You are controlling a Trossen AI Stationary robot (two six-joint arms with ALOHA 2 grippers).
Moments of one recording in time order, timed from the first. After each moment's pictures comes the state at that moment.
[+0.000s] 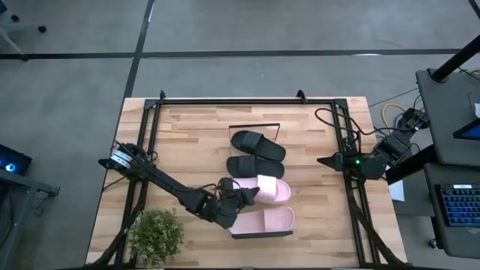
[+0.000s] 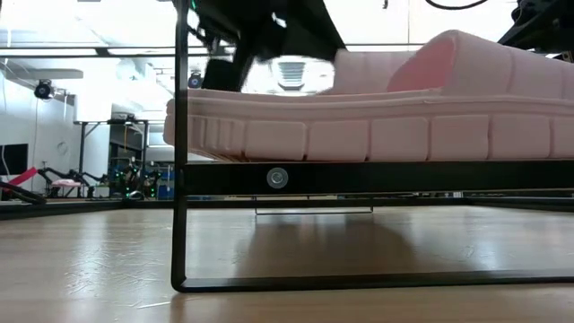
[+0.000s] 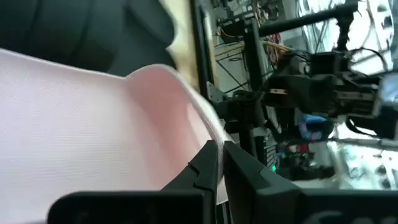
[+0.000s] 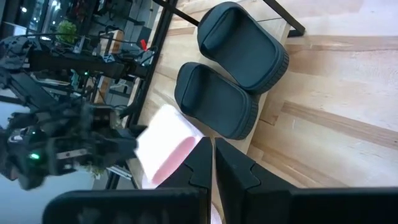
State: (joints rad) left arm -0.48 1.88 1.21 0.23 -0.95 -1.70; right arm 0.72 0.45 0.62 -0.87 0.79 1.67
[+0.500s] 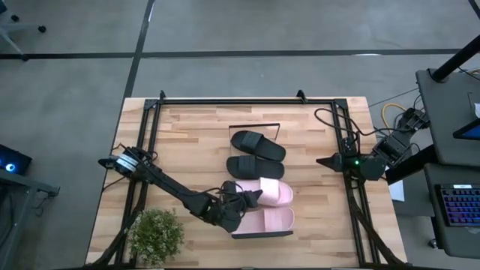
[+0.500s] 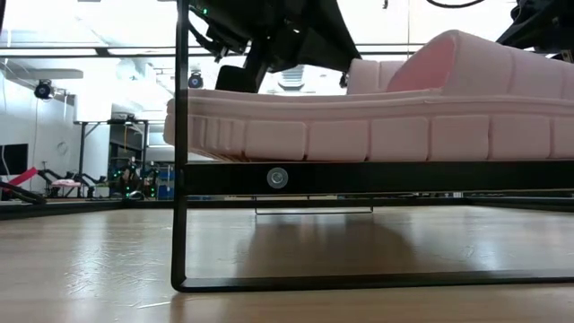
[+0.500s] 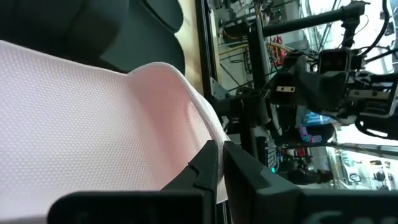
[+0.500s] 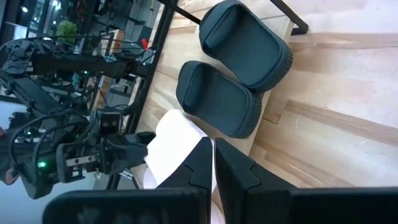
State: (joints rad) left arm -0.48 1.94 1.26 0.24 -0.96 -1.75; right arm 0.72 0.47 0.62 -0.85 0.79 1.67
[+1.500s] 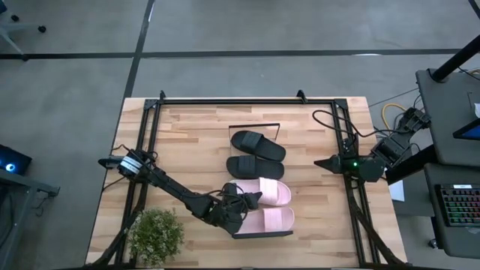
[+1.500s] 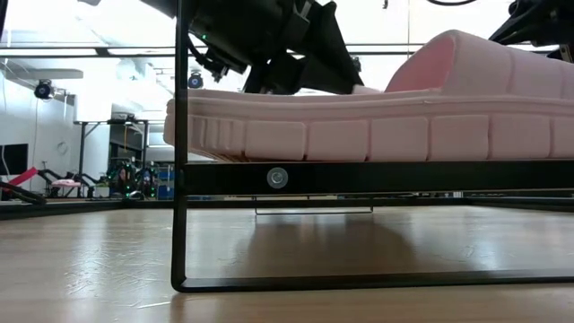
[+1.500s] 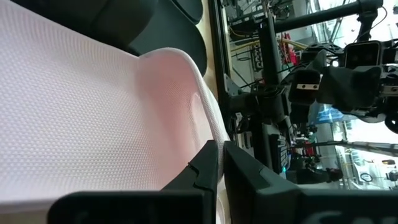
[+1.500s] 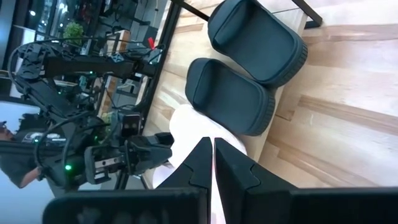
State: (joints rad) left arm -0.48 1.99 1.26 0.24 -0.95 -1.78; right arm 0.72 0.51 0.62 -0.78 0.79 1.67
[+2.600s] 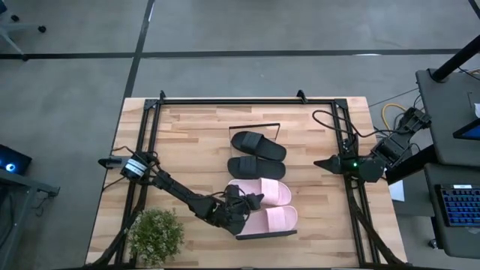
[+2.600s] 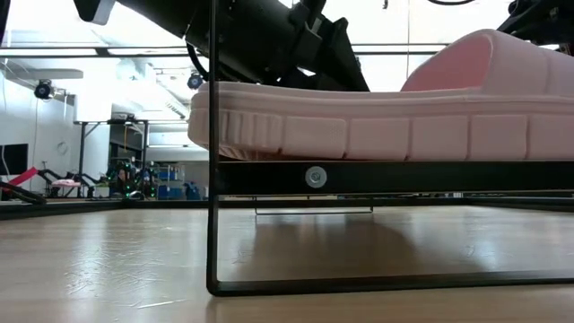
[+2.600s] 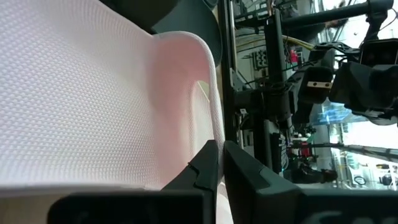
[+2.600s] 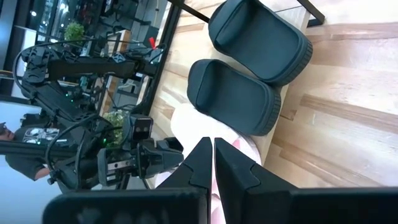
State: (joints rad) left arm -0.48 2.05 1.28 0.26 -0.92 -1.83; right arm 0.72 0.52 0.62 -0.76 0.79 1.67
